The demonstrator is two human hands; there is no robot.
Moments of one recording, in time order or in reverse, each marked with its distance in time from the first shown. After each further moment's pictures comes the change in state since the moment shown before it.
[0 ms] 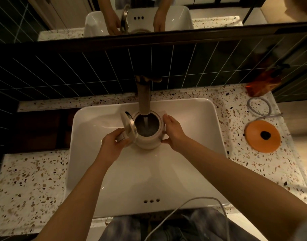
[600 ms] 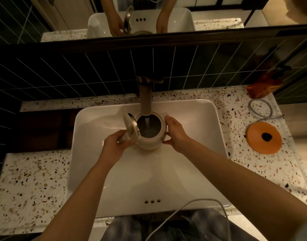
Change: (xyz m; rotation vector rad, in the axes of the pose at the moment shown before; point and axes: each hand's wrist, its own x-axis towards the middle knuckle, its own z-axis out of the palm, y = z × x) left_hand 0.001 -0.007 0.004 -0.018 -0.003 -0.002; right_hand 0.004 0.003 -0.004 -0.006 -0.023 0.006
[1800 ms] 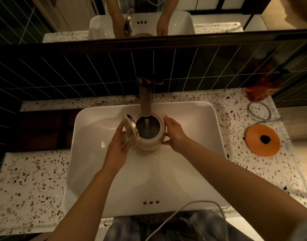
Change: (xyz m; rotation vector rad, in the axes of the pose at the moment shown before) left_hand -0.015 0.006 0.018 -0.181 0.049 0.060; right_hand 0.001 -0.002 0.002 -0.007 -0.001 -0.004
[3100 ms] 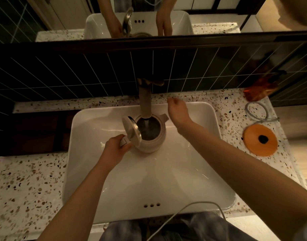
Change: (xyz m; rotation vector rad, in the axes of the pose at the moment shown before) left_hand 0.022 -0.005 -0.016 0.324 -0.120 -0.027; right_hand -0.025 -0.068 0.013 -0.333 0.230 -0.404
